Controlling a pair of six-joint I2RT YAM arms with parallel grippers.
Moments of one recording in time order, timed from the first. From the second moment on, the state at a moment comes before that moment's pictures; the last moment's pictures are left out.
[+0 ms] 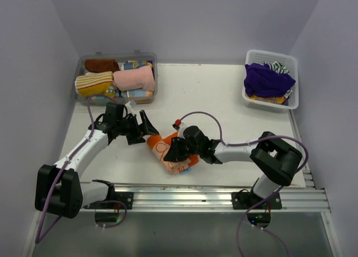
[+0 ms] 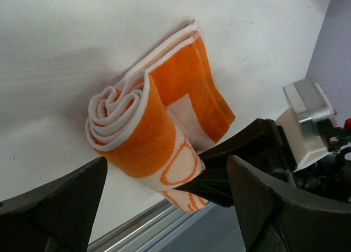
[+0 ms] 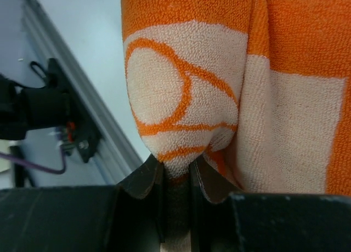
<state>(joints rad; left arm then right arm) -0.21 1.22 0.76 -0.44 0.54 -0.64 0.96 1.64 0.71 0.30 -0.25 0.73</state>
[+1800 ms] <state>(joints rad) -0.36 1.48 0.66 -0.23 0.50 -0.86 1.36 1.76 1.21 -0.50 0.55 0.35</state>
